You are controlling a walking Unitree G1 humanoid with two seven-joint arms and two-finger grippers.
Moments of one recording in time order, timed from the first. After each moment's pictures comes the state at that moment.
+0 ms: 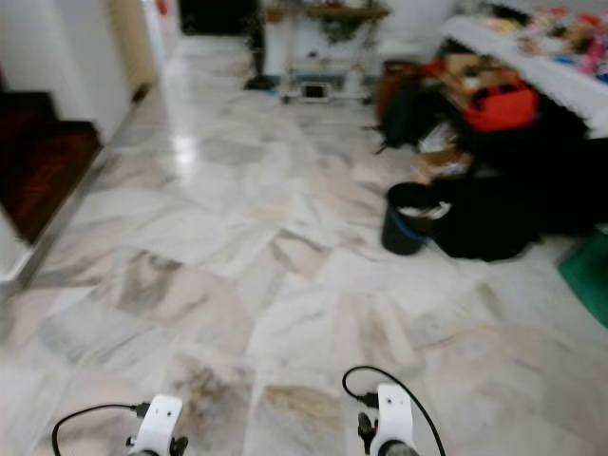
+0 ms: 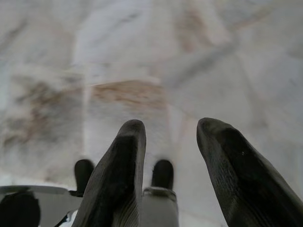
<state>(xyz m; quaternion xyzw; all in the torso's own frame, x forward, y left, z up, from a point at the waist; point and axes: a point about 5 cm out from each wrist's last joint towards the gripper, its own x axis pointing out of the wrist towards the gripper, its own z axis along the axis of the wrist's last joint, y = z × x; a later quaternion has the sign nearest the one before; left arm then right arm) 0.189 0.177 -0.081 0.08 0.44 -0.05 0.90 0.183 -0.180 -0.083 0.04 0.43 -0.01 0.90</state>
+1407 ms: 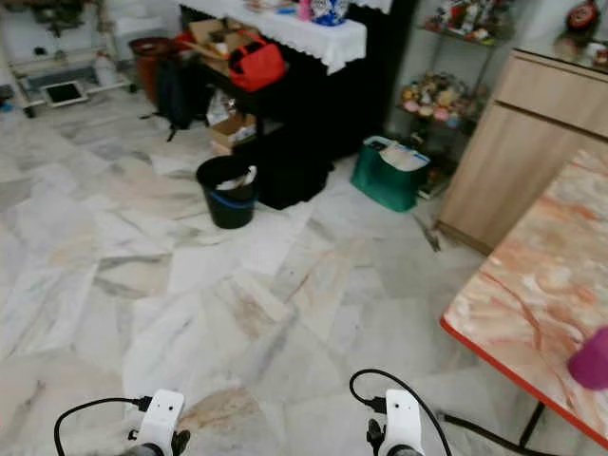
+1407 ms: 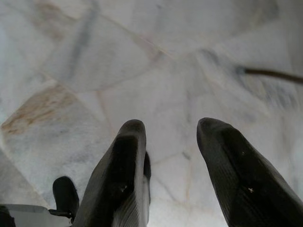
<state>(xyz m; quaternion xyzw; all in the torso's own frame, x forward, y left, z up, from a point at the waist) 0.192 0.178 -0.079 0.07 0.43 -0.06 0.90 0.176 -0.188 -0.086 0.03 0.45 -0.04 0.89</state>
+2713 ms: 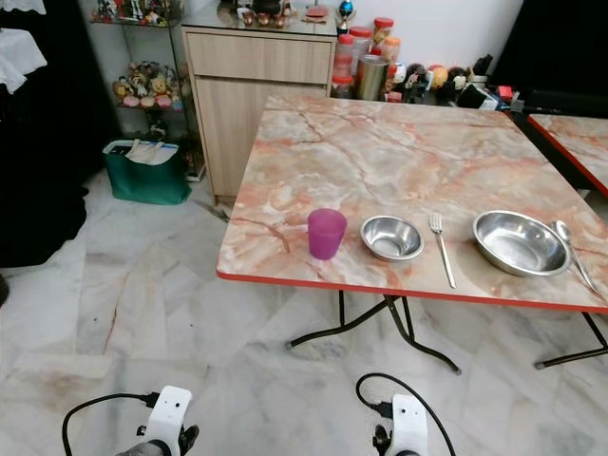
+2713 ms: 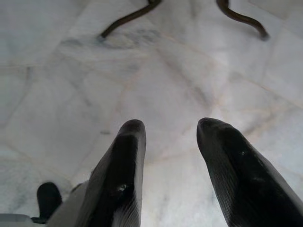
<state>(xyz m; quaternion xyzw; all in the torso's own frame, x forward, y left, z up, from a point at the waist) 0.197 0.168 -0.077 0.07 0.42 -0.07 0.90 0.174 -0.193 -0.087 0.03 0.45 -0.05 0.89</state>
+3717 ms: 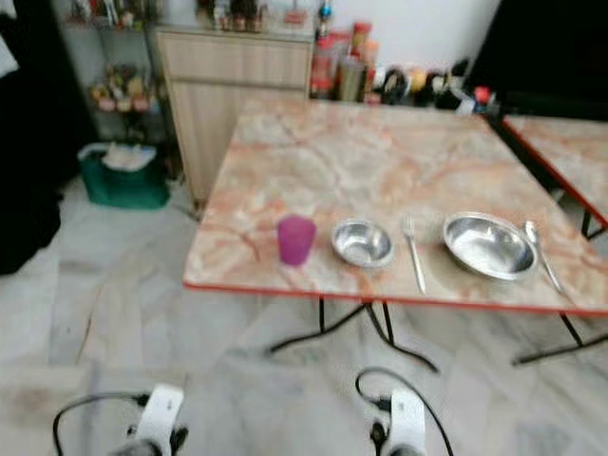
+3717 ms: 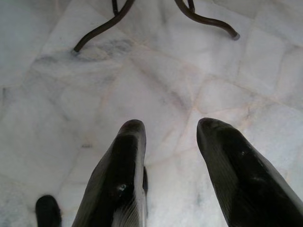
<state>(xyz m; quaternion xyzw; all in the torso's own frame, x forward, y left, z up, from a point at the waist) 0.198 0.174 -0.076 0.08 0.42 -0.07 0.90 0.179 -0.195 -0.084 0.04 0.44 -0.07 0.89</state>
